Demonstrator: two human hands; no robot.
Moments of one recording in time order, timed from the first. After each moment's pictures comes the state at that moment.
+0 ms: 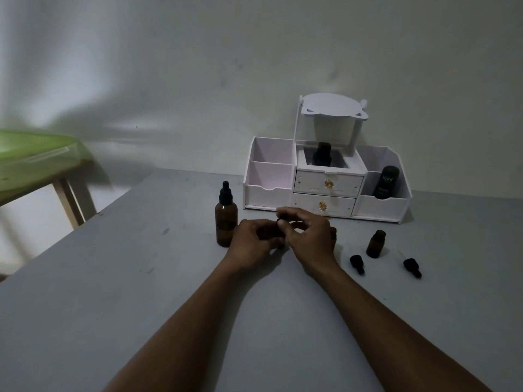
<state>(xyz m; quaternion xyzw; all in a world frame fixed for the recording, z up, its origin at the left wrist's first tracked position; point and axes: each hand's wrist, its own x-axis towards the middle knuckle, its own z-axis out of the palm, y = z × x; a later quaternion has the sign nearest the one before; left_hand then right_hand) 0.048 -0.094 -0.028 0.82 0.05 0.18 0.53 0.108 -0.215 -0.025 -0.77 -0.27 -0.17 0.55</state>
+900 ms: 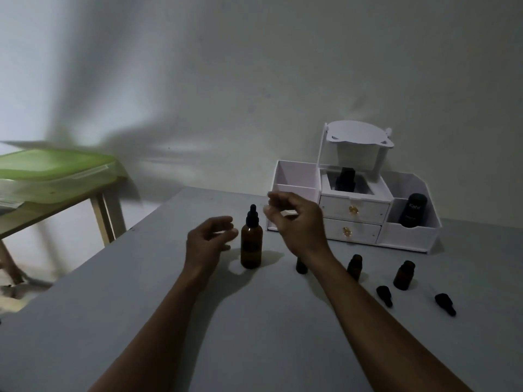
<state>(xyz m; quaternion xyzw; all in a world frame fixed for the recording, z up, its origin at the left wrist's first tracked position) 0.005 0.009 -0.010 0.70 0.15 0.33 0.62 0.091 -0.155 0.044 -0.72 -0.35 -0.13 0.58</state>
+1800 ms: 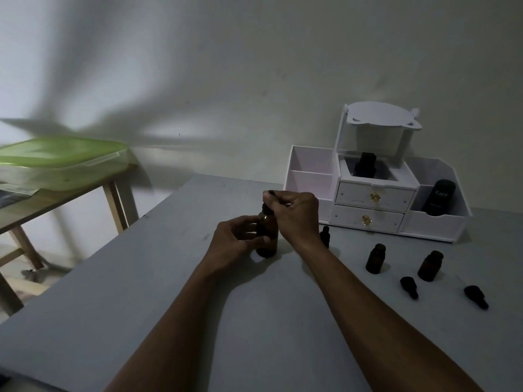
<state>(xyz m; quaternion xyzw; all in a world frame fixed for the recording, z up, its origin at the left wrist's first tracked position) 0.016 0.019 -0.030 0.79 0.08 0.22 0.57 0.091 -0.104 0.025 -0.73 -0.28 -0.13 0.61</state>
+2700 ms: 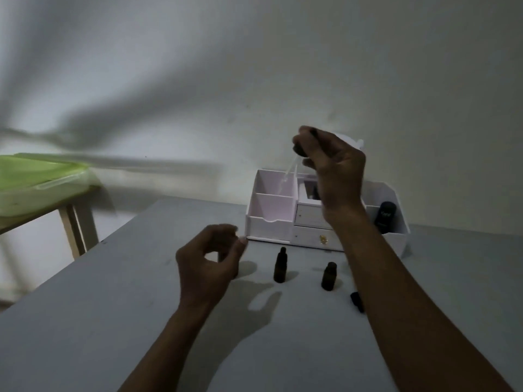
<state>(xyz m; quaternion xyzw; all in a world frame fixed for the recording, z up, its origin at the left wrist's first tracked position) -0.013 -0.057 0.013 0.73 0.05 0.50 0.47 0.093 -0.205 0.157 -0.54 -0.31 -0.18 0.76</state>
